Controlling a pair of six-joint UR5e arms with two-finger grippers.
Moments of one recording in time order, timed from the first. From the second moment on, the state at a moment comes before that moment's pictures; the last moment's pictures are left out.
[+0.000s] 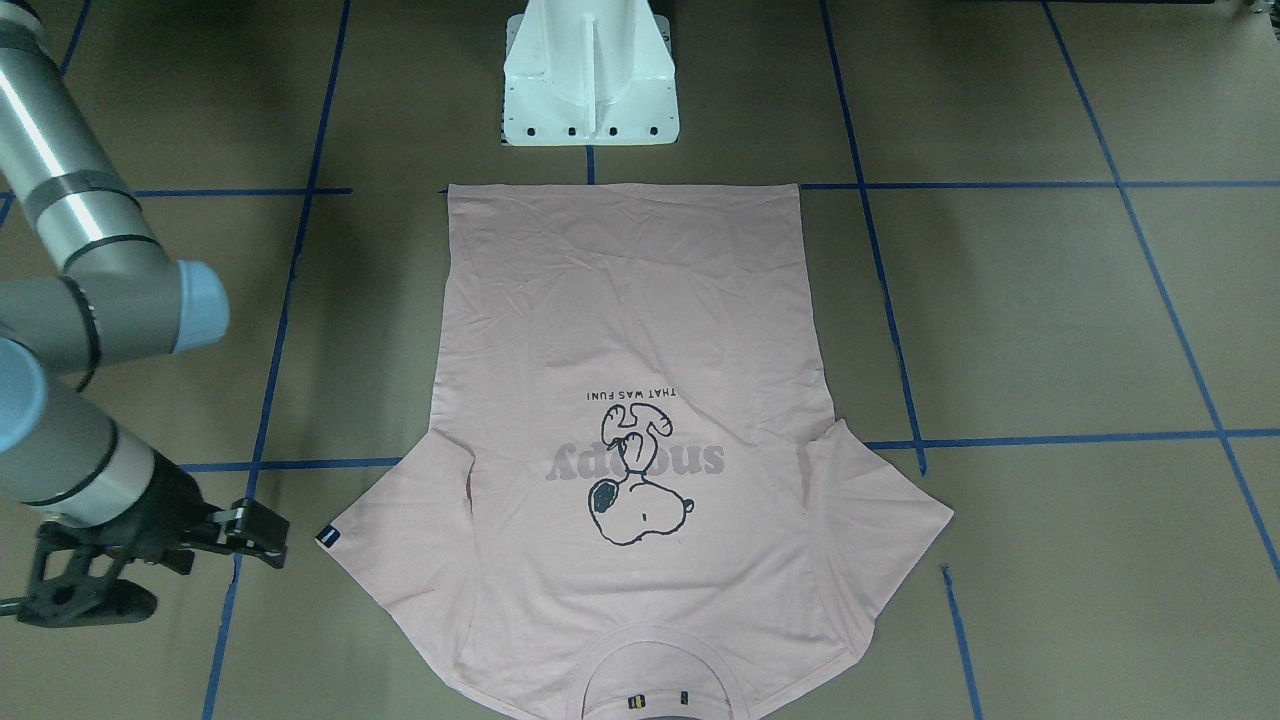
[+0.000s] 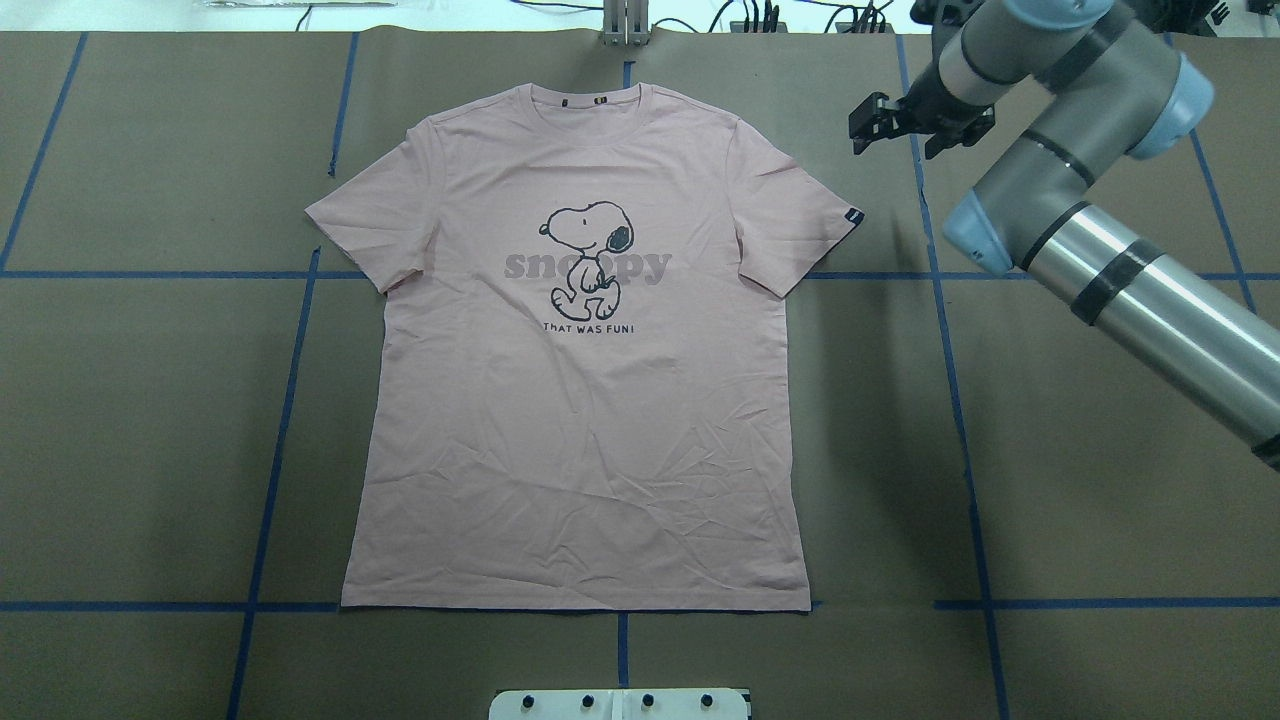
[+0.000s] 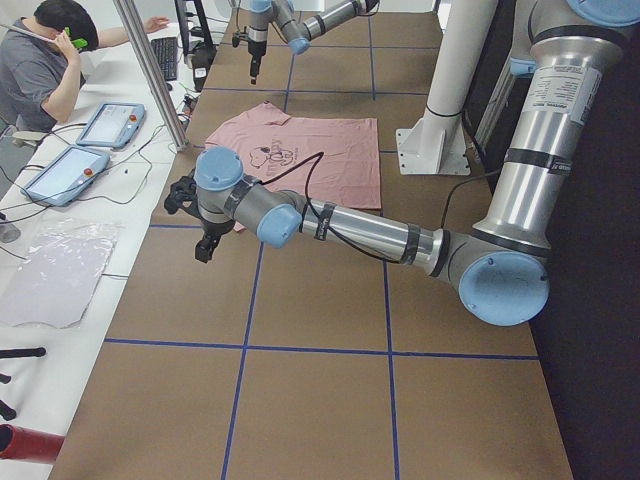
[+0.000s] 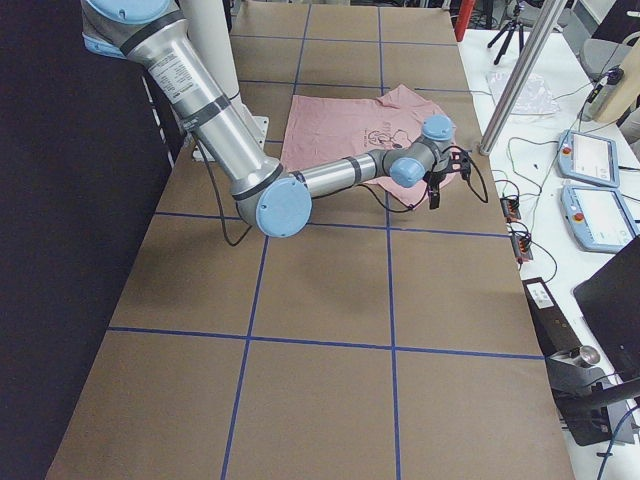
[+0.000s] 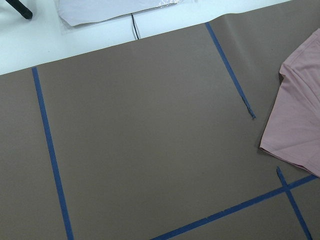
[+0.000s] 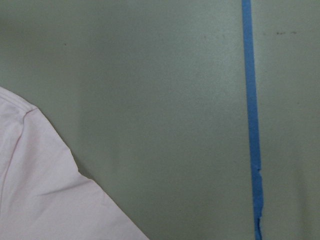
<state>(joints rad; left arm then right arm) -1.46 -1.81 -1.58 -1.93 -2.41 -0.24 0.97 -0.91 1.14 -1.05 2.08 0.91</state>
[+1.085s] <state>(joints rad) -1.43 -1.81 -1.57 -1.94 -2.35 -0.29 0.88 -0.91 1.08 -1.03 2.00 0.93</state>
